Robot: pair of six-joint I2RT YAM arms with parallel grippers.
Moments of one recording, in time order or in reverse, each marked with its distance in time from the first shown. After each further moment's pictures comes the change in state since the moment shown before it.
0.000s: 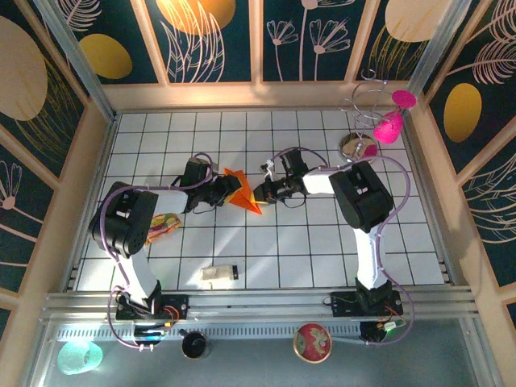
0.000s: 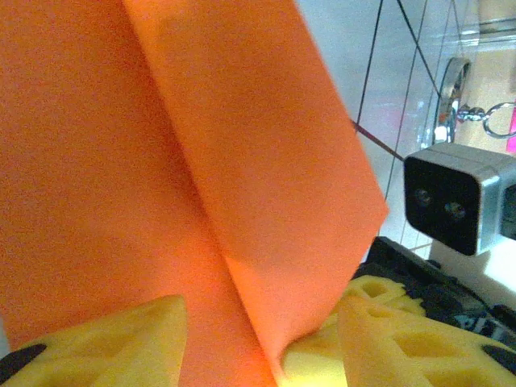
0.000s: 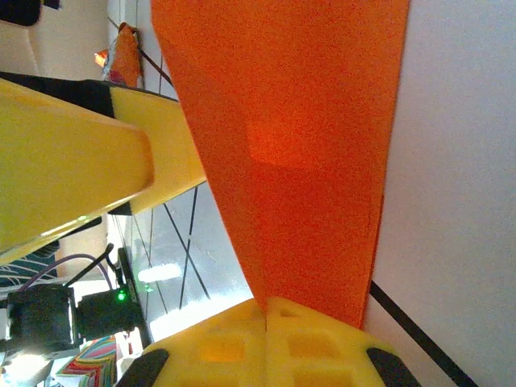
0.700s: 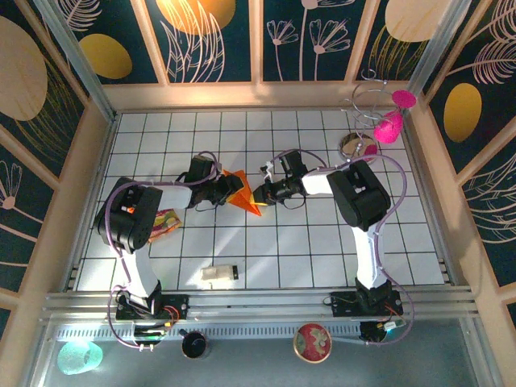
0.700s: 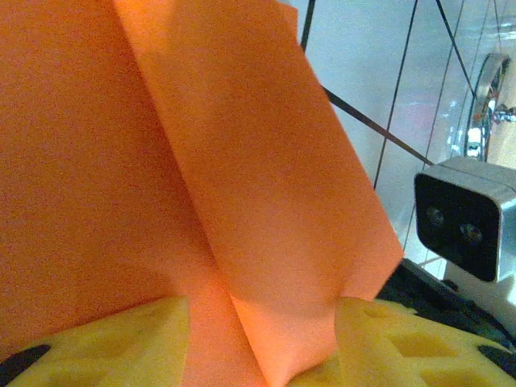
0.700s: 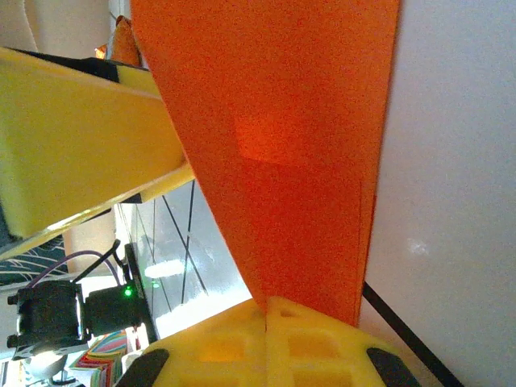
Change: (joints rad) left arm -0.013 0.056 0.079 -0.088 -0.034 0.028; right arm 0.000 0.026 0.000 0.014 -0.025 0.014
